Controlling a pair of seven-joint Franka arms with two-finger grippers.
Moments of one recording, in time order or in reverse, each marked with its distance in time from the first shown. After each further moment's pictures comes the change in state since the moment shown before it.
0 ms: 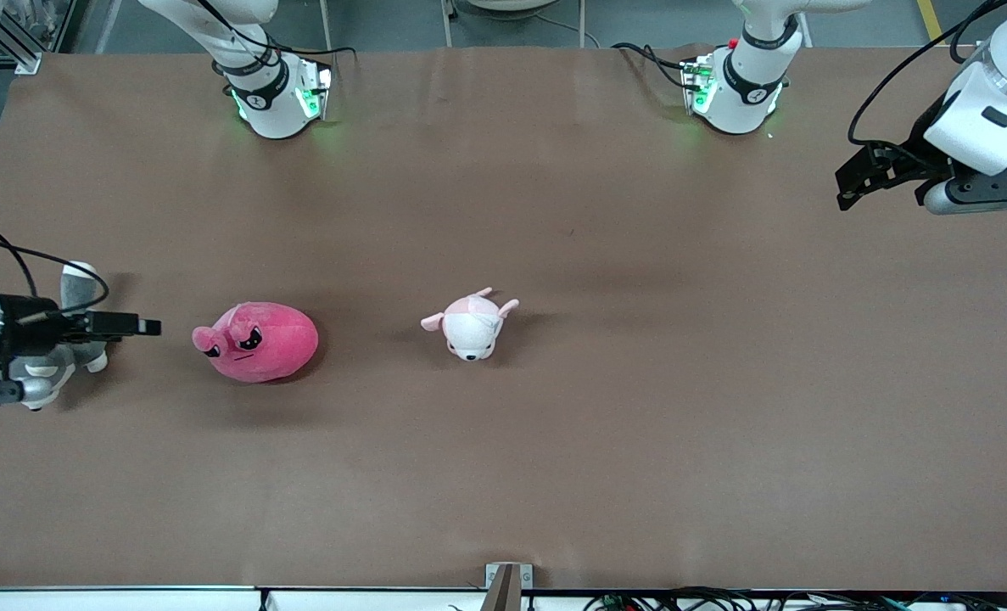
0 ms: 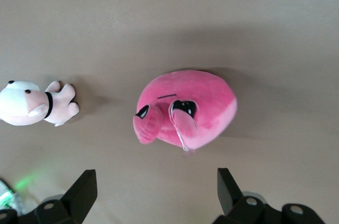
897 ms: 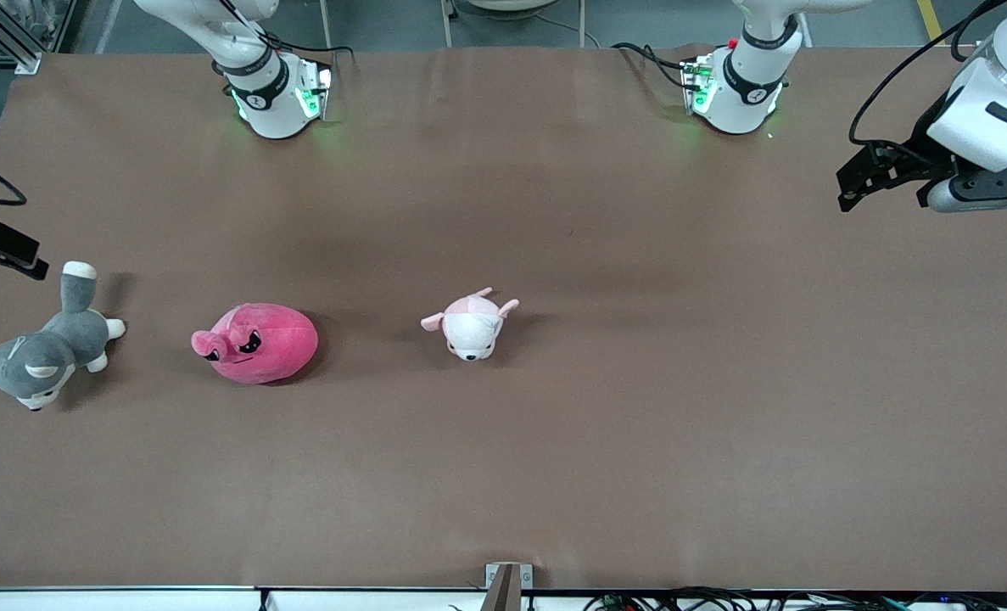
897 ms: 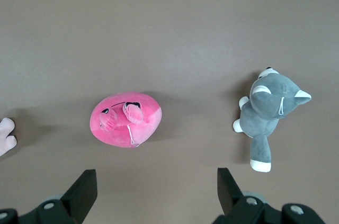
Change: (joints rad) left arm -0.002 0.000 0.000 0.008 0.000 0.002 0.001; right arm 0.102 -0.267 -0.004 0.019 -0.345 0.015 0.142
